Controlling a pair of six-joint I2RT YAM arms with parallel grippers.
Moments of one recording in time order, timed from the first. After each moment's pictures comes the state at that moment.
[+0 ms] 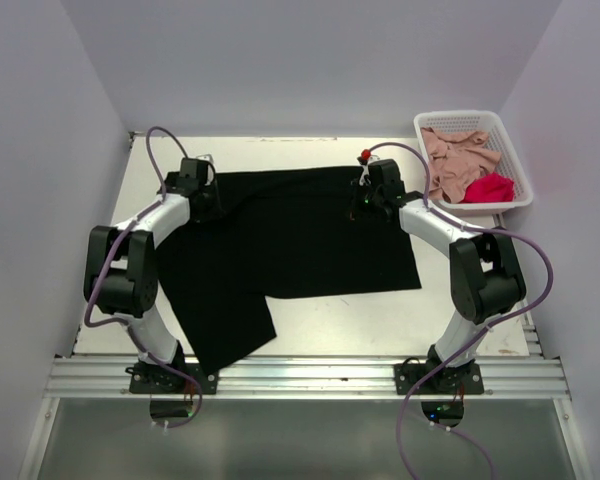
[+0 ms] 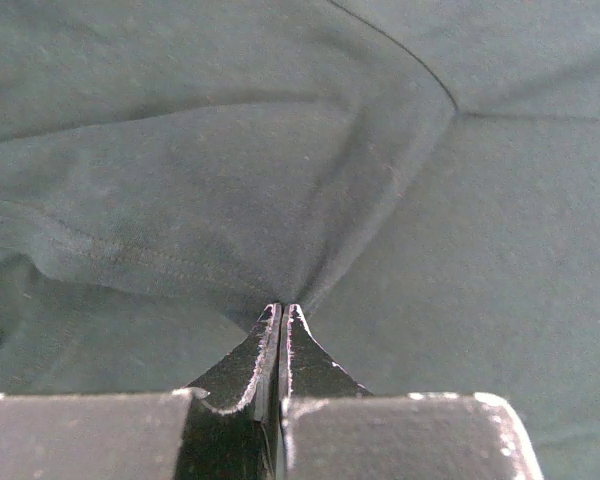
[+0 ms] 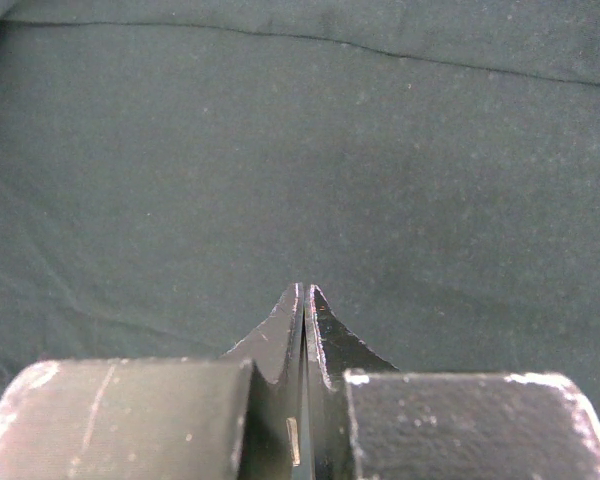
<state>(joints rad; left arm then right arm) -0.12 1.77 1.18 -0.33 -0.02 -0.31 0.35 1.75 1.17 -0.19 -0.14 0.35</state>
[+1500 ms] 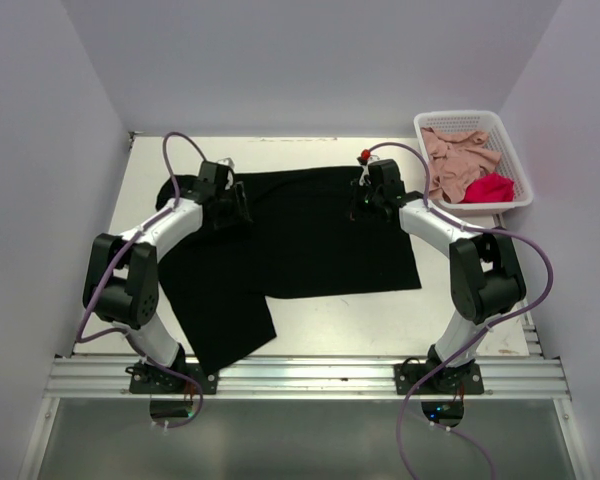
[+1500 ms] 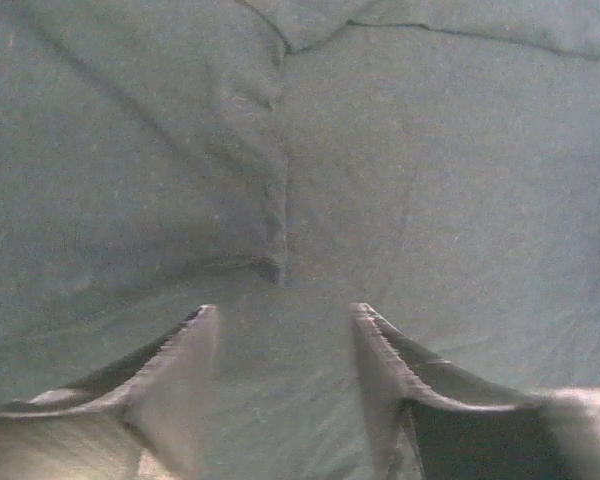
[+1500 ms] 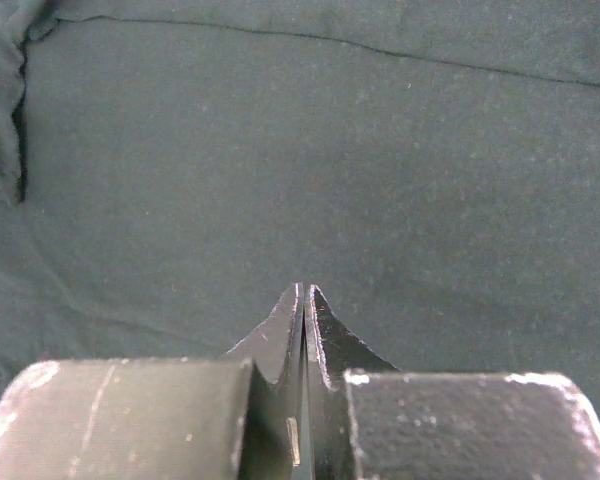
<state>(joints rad) -0.26 1.69 1.15 -0.38 0.07 -0.47 0.35 1.75 1.17 -0.19 -0.14 0.35</state>
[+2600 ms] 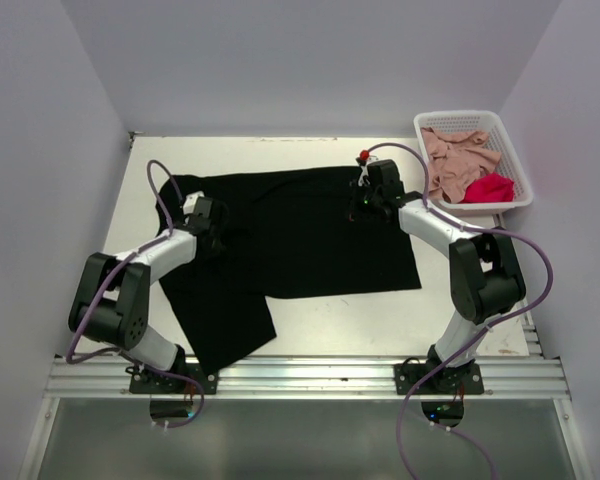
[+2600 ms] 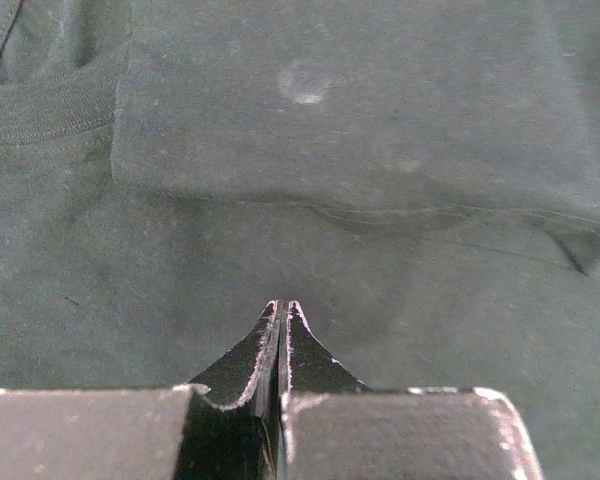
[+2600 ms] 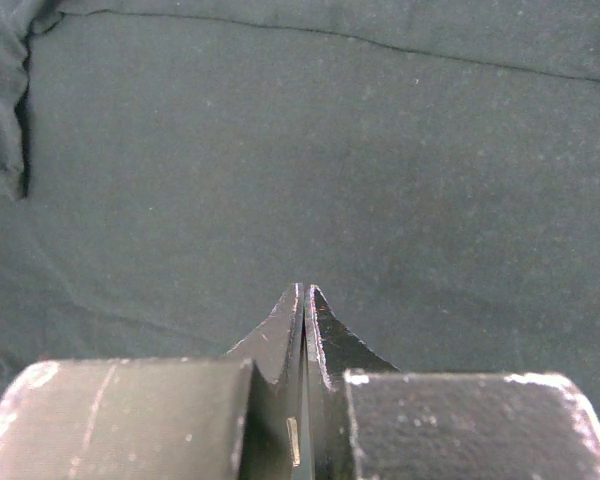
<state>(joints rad) -0.26 1.53 0.82 -0.33 -0.37 -0.57 0.36 1.75 1.17 -0.19 -0.15 0.35</state>
